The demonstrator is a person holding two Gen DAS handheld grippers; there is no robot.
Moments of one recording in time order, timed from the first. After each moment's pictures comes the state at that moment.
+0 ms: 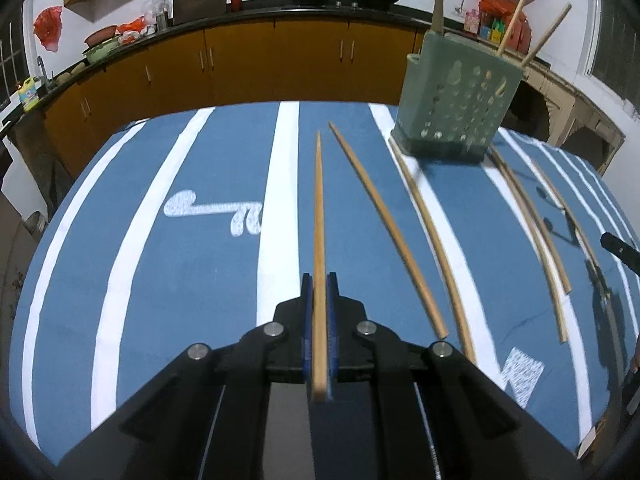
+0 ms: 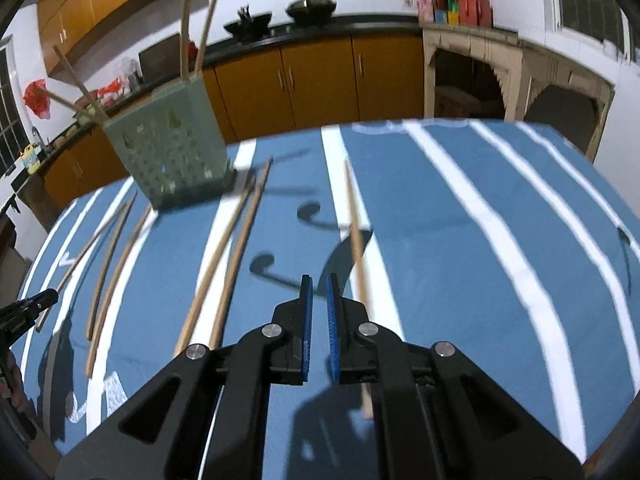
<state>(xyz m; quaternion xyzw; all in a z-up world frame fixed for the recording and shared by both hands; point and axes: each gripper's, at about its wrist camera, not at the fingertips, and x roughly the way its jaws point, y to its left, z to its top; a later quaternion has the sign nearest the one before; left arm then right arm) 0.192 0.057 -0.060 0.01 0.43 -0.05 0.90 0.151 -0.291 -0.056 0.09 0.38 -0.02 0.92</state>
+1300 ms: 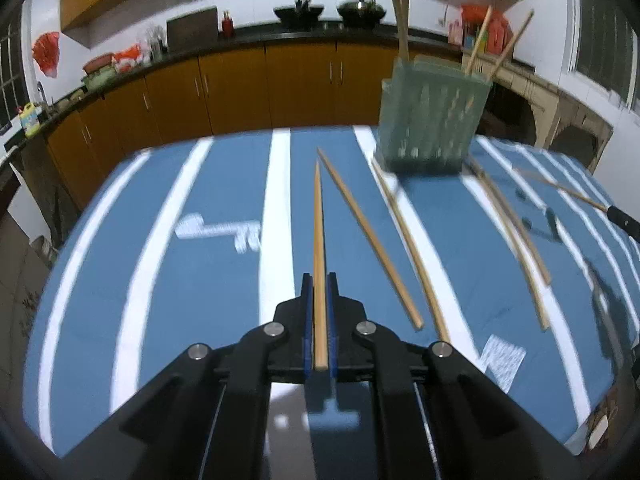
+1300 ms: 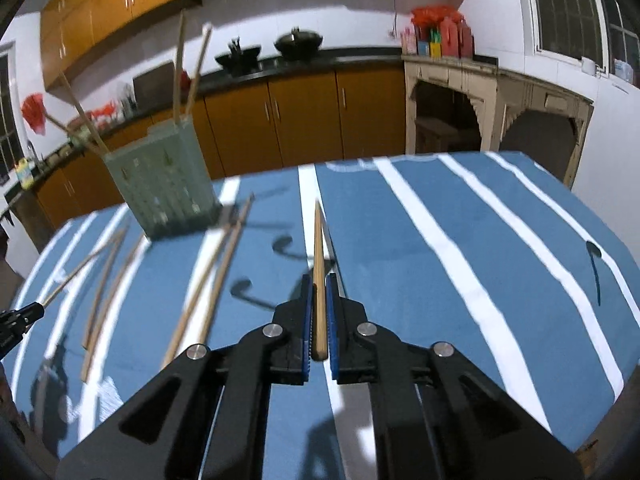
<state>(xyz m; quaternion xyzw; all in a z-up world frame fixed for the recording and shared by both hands) 0.166 0.052 -0.029 0.03 0.38 -0.06 0.92 0.116 -0.311 -0.013 0.09 0.29 -0.05 0.95</state>
